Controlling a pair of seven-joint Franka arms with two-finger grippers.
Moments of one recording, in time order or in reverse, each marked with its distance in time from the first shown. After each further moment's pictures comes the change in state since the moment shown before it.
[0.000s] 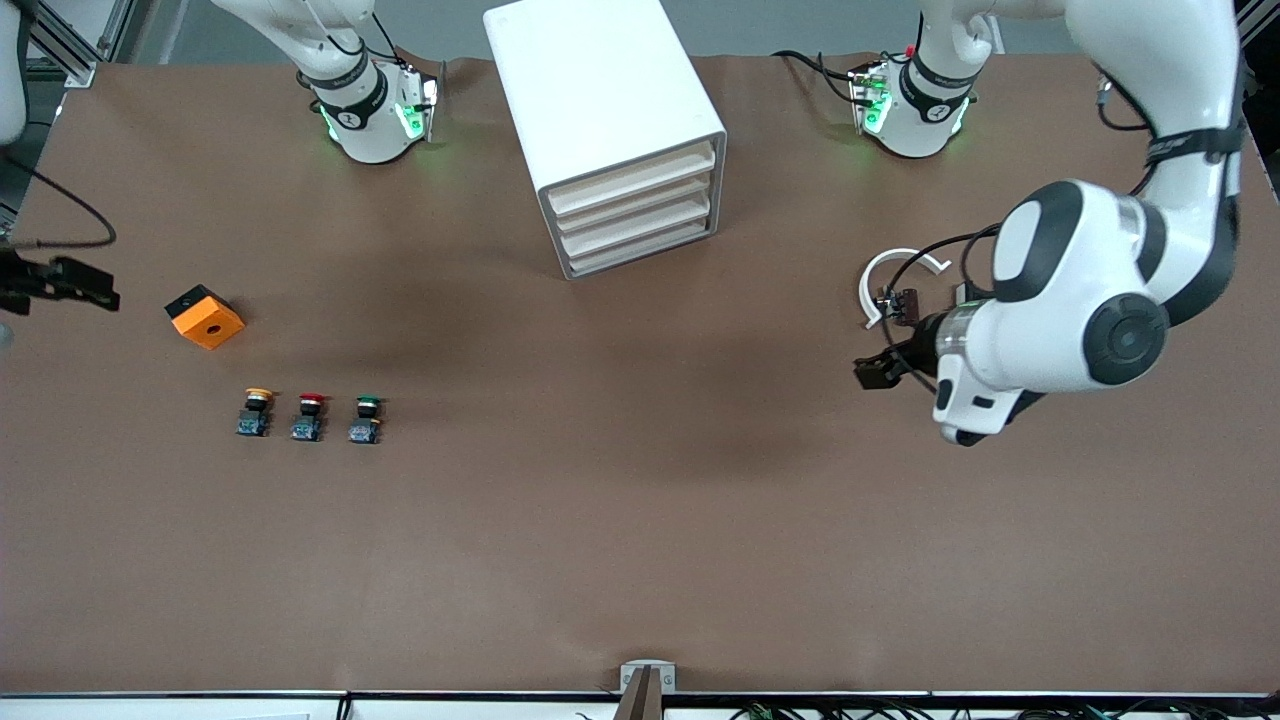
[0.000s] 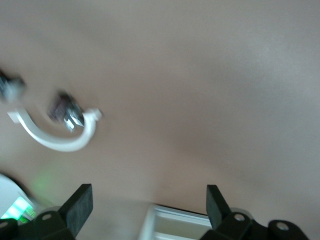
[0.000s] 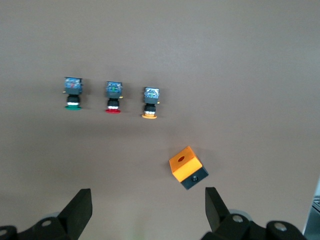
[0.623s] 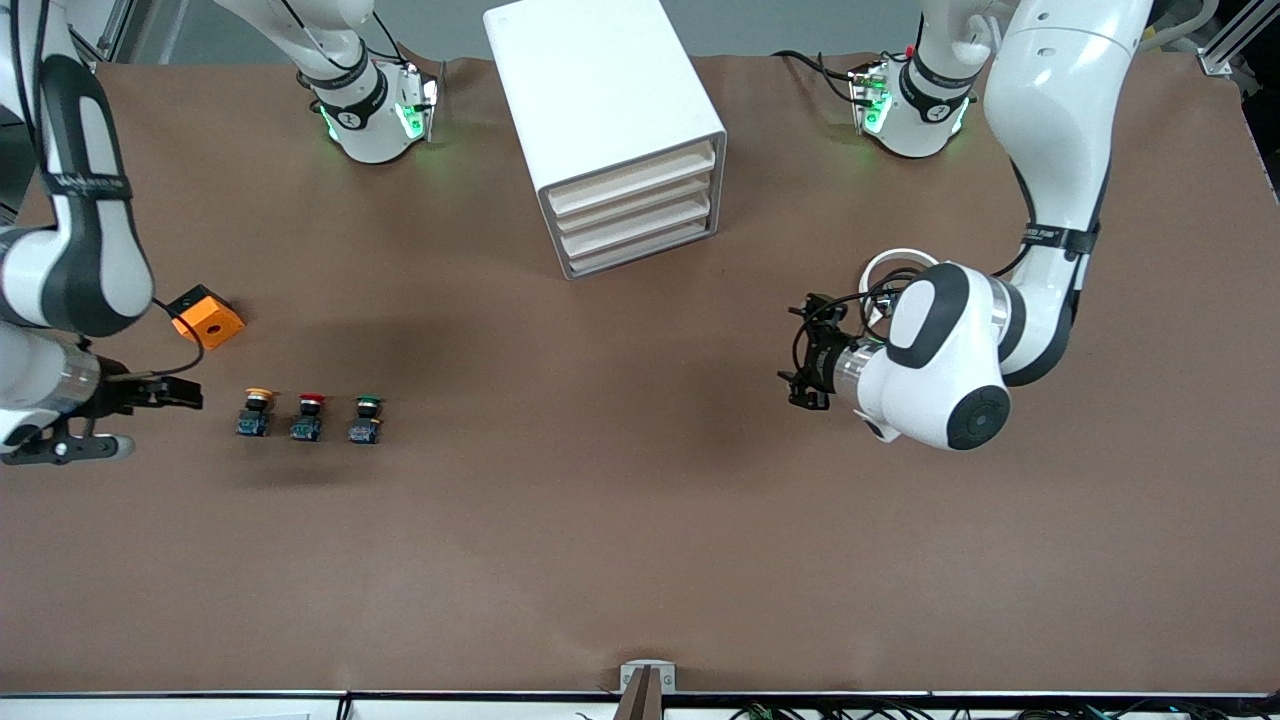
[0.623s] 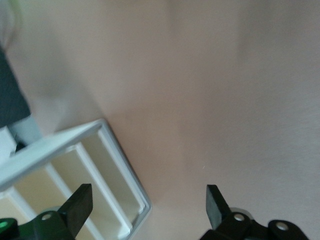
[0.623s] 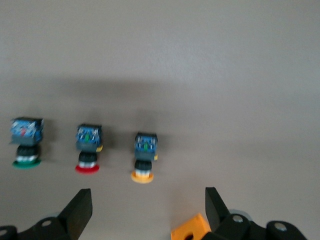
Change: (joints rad) left arm -0.076 0.177 -0.003 0.022 -0.254 -0.021 -0.858; right arm -0.019 0.241 0.001 -0.153 0.000 0.450 -0.002
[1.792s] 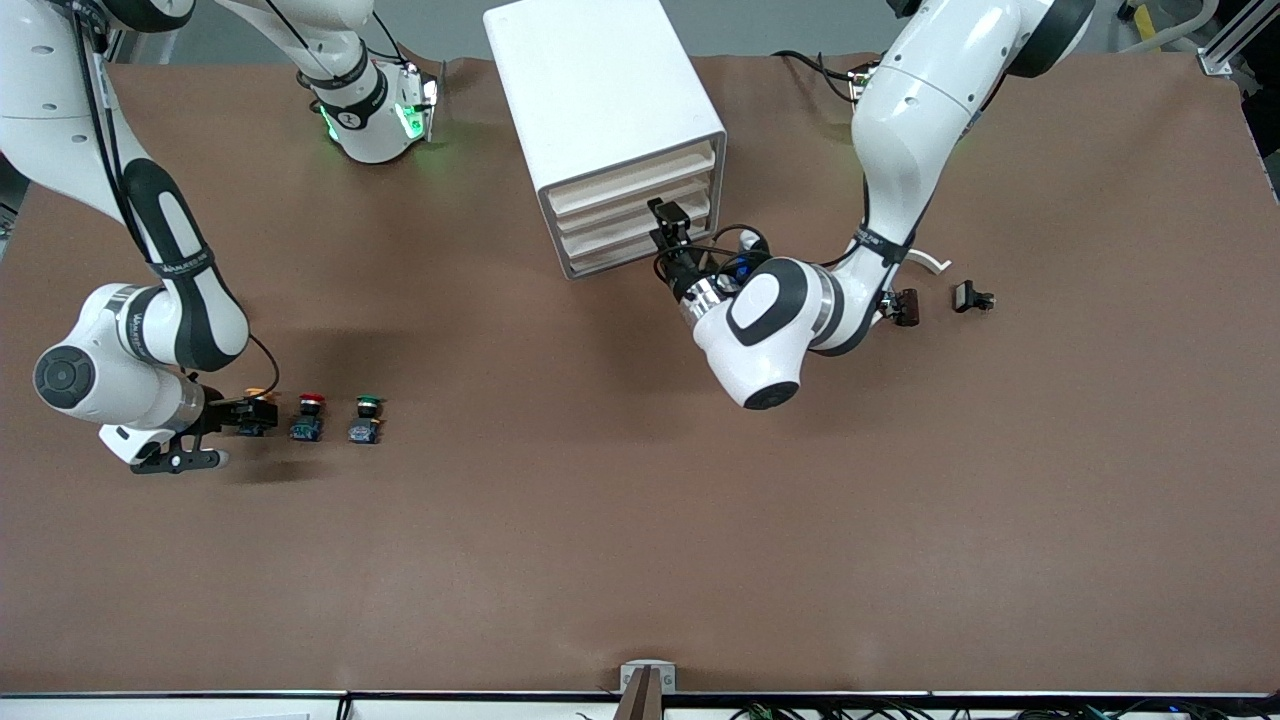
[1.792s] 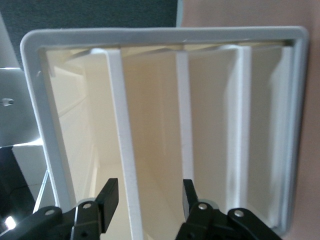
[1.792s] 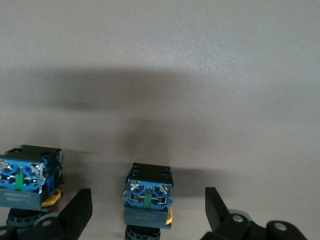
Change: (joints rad) left arm -0.248 0.148 -0.009 0.001 -0.434 -0.239 -0.492; right arm -0.019 0.197 -0.001 -0.117 0.001 0.284 0.001
